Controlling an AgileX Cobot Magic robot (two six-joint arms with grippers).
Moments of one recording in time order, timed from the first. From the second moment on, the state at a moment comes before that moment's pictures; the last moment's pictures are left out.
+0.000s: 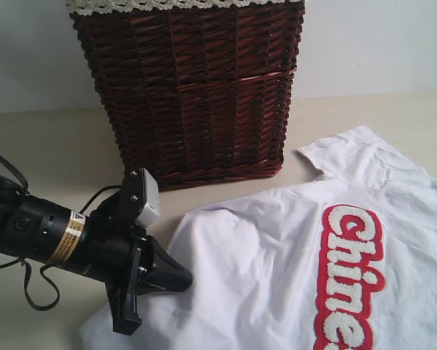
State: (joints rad) left arm -0.42 1.87 -0.72 1.58 -0.76 -0.89; right arm -0.05 0.01 0.00 -0.47 0.22 0.38
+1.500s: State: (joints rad) left arm -0.42 1.73 -0.78 1.65 -0.74 -1.02; right arm -0.05 0.01 0.00 -0.47 0.22 0.38
